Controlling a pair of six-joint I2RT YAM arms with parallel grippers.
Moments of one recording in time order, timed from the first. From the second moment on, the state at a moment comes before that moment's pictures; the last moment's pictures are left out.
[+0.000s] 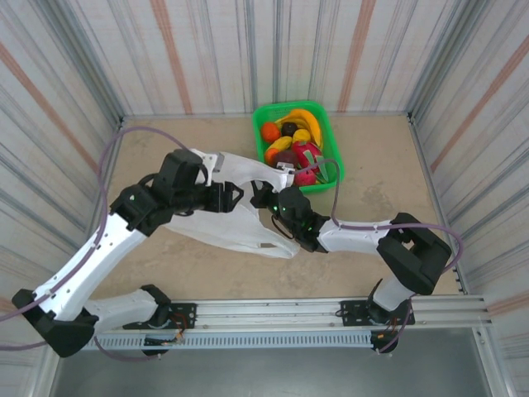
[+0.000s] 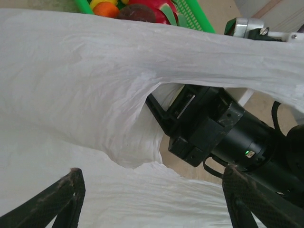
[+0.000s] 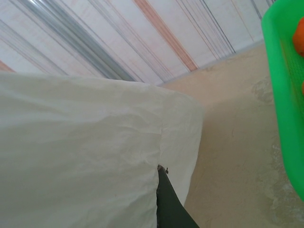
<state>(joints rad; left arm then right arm) -0.70 1.07 1.23 -0.86 0.06 -0.48 0.93 1.57 0.76 0.71 0.32 0.78</state>
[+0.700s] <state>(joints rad) -0.83 1.10 0.96 -0.64 -0.23 -0.73 0.94 1.55 0.76 0.67 0.34 0.79</state>
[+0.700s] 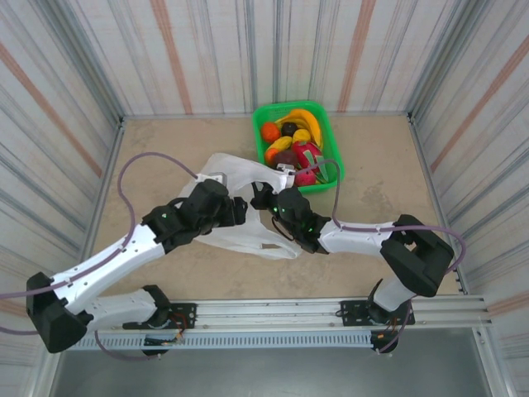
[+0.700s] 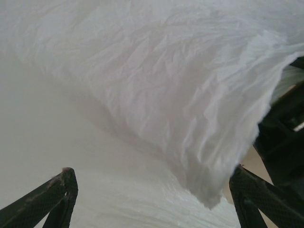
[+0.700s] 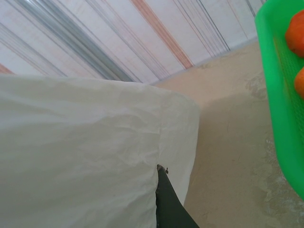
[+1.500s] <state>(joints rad) -0.69 1.25 1.14 -0.74 -0.25 -0.54 0.88 1.47 0.78 0.39 0.26 0.80</state>
